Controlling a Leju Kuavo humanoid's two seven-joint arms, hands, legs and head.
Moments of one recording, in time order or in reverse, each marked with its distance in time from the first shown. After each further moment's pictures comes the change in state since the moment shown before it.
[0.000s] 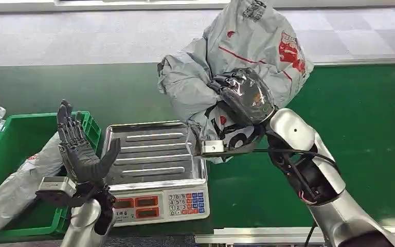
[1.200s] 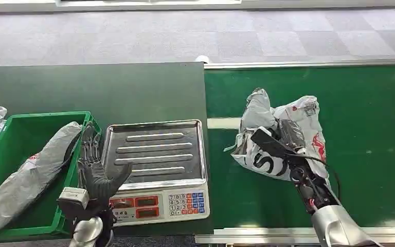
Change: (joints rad) left arm 0.101 0.025 0.022 0.070 -0.034 -0.056 0.000; right arm 0.156 0.004 -0.400 0.654 -0.325 -0.117 0.029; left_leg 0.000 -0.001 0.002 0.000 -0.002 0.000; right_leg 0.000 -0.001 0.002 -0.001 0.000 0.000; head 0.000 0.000
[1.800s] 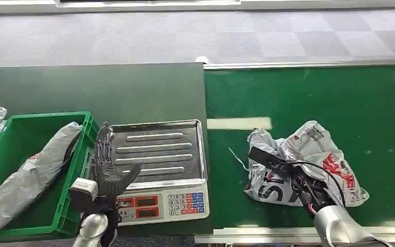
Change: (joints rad) left arm -0.035 -0.006 -0.007 0.100 -0.001 -0.093 0.039; right arm -0.044 0.003 0.035 0.233 0.164 0.368 0.328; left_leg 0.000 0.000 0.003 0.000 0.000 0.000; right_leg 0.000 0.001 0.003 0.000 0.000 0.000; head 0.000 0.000
